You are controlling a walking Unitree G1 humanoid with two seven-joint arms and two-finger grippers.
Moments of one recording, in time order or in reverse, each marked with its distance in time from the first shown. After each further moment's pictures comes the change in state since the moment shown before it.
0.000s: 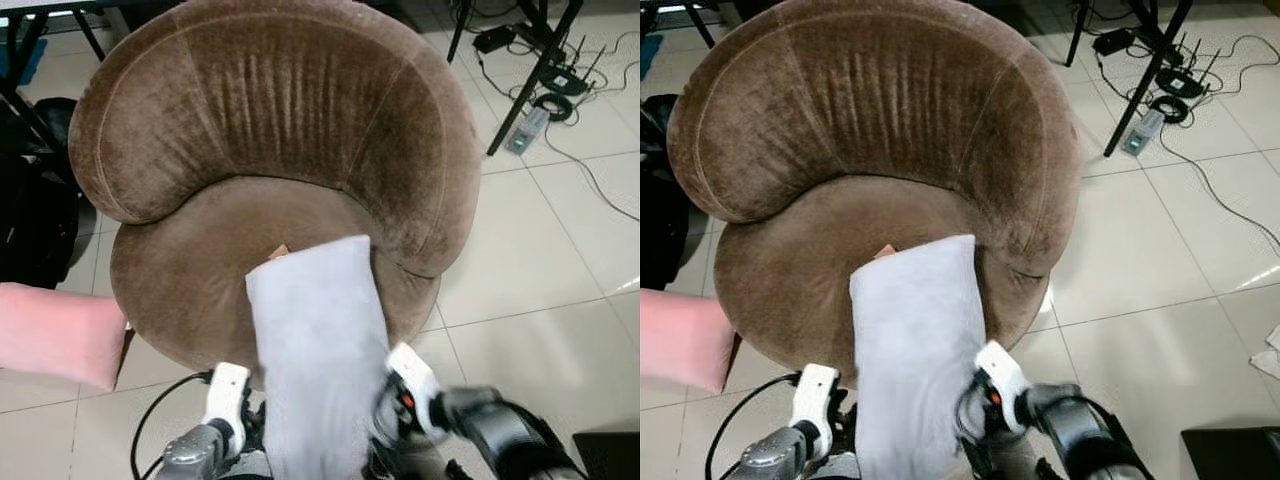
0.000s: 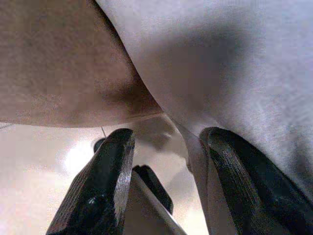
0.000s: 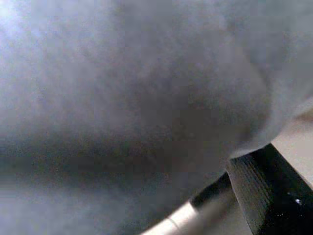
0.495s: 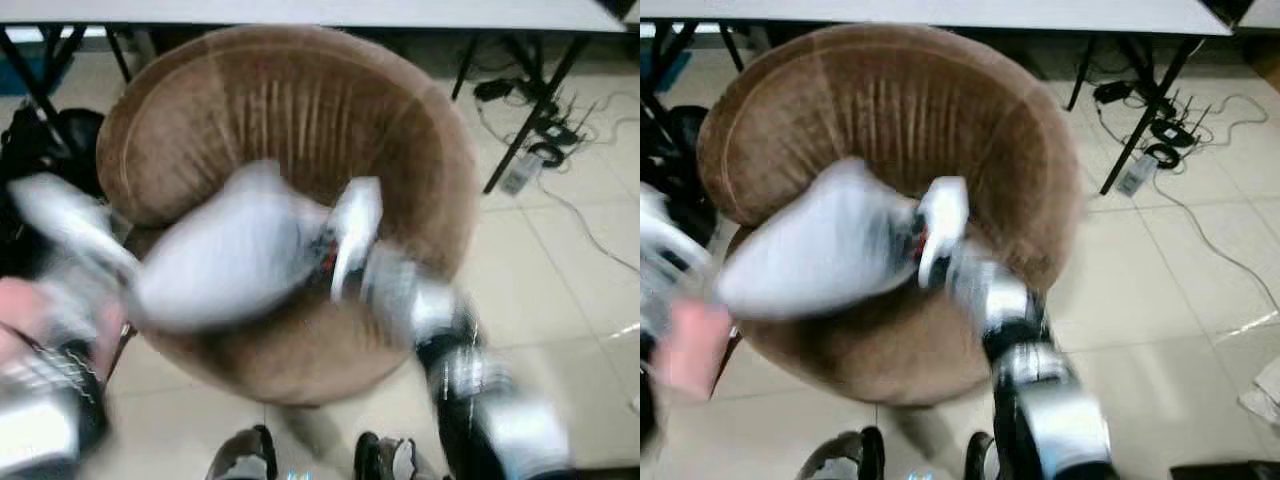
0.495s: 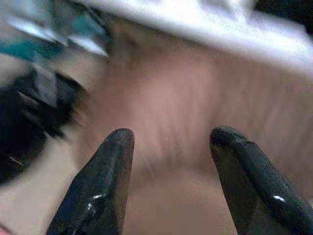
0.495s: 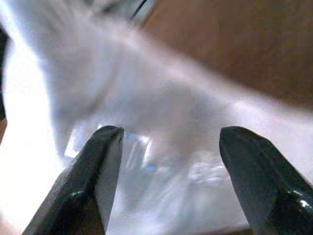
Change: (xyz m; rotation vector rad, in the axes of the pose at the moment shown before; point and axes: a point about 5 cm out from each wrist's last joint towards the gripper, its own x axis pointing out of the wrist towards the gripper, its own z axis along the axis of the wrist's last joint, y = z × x) left arm -0.107 0.155 0.269 -0.200 -0.900 0.521; right arm -0.010 0.015 0.242 0.217 -0.824 -0.172
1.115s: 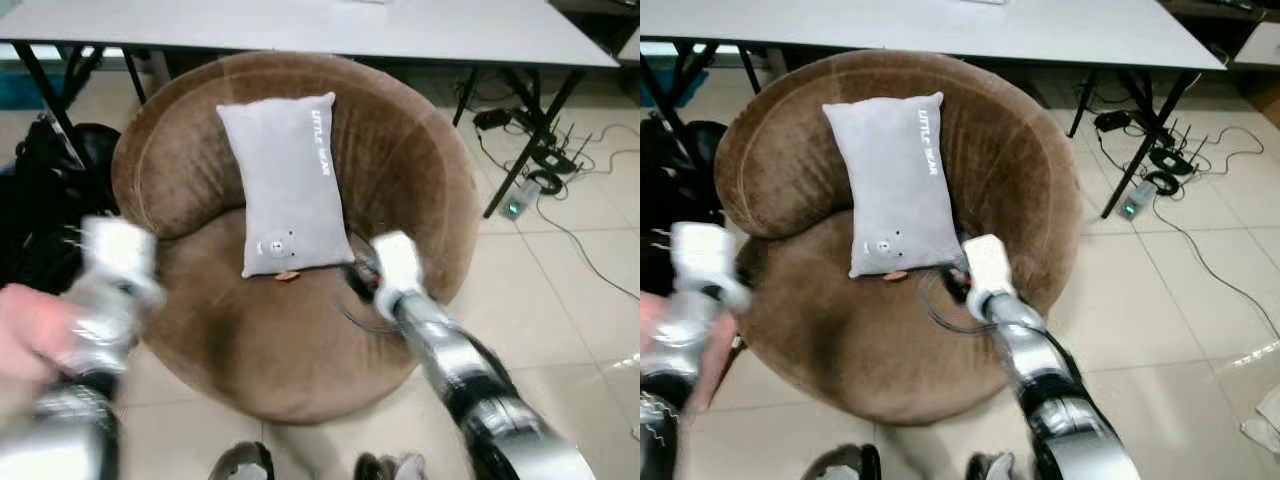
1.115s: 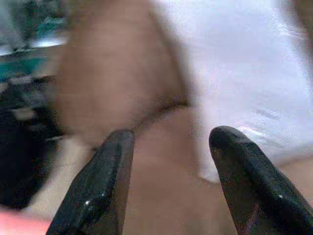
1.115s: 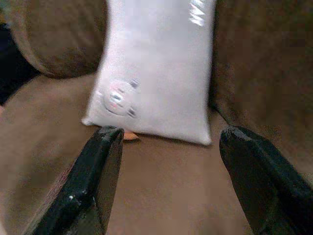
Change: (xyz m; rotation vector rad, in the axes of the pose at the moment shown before) left arm -0.069 -0.050 -0.126 0.430 0.291 -0.334; right arm -0.085 -0.075 -0.085 -0.409 0.183 -0.304
